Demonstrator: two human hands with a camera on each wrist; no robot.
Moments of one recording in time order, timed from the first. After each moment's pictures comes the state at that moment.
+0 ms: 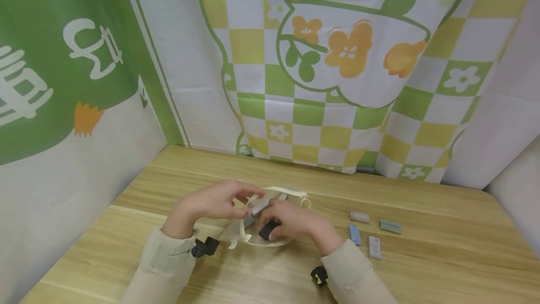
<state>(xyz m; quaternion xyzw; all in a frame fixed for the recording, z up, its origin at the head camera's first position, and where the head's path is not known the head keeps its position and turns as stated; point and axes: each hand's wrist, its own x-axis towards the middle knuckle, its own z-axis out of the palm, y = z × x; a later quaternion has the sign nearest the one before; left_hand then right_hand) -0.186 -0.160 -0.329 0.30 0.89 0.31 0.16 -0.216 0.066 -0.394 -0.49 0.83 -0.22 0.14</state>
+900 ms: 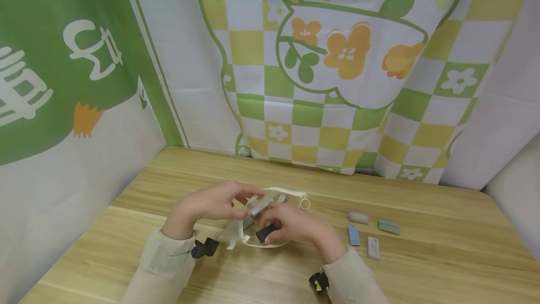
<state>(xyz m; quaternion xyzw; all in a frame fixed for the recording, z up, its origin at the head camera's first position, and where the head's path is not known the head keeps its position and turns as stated) -0.185 -0.158 -0.328 0.30 0.90 0.29 0.16 -0.209 0.072 -0.394 -0.48 0.82 -0.28 0.14</state>
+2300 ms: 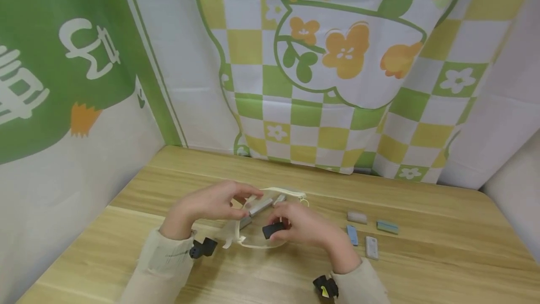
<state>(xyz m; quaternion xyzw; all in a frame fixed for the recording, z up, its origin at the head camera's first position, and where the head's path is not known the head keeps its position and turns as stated) -0.185 -0.158 -0.326 0.31 0.90 0.28 0.15 -0.190 0.093 -0.371 -0.45 0.82 -0.33 0.13</state>
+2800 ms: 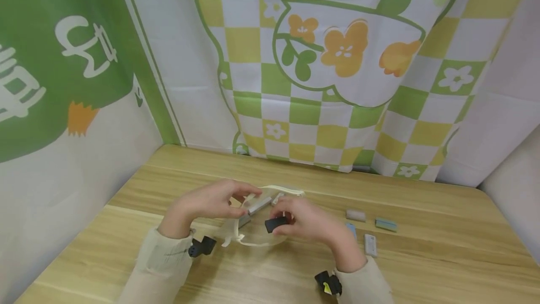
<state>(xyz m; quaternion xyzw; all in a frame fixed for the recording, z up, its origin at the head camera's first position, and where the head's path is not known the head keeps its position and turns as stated) -0.186 -0.158 -0.327 0.31 0.89 0.29 0.15 -0.189 0.100 -0.359 -0.46 0.82 -0.33 0.11</state>
